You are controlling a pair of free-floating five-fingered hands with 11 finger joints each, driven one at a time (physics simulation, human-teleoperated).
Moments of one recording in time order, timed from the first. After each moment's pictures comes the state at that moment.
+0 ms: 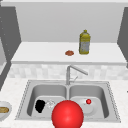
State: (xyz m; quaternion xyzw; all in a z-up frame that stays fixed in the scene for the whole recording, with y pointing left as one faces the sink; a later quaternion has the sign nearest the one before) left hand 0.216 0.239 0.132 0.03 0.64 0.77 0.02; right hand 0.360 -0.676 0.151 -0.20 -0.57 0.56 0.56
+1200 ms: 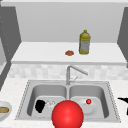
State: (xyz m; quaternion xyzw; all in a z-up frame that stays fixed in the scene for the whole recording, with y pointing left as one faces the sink) left hand 0.216 0.239 0.132 0.03 0.64 0.77 0.02; right hand 0.320 -0.586 0.109 -0.20 -0.56 0.57 0.57
